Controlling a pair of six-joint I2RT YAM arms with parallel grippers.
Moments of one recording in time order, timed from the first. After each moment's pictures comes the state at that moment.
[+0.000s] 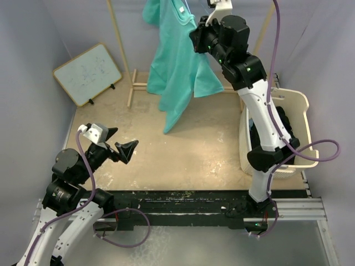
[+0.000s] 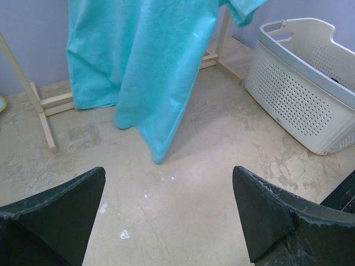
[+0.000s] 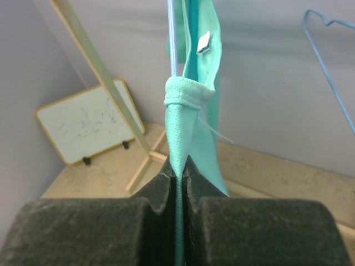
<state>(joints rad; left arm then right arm) -0.43 0.37 0.79 -0.43 0.15 -0.10 0.55 1.92 2.53 -0.61 0.16 0.16</state>
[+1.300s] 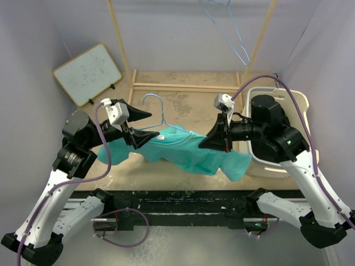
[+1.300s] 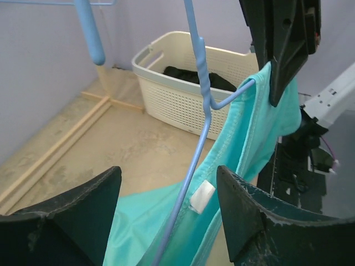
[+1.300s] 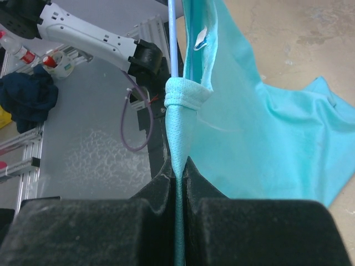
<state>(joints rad) -0.43 0.77 1.03 -0.18 0.72 -0.01 0.56 0.99 1.32 -0.75 -0.85 0.05</state>
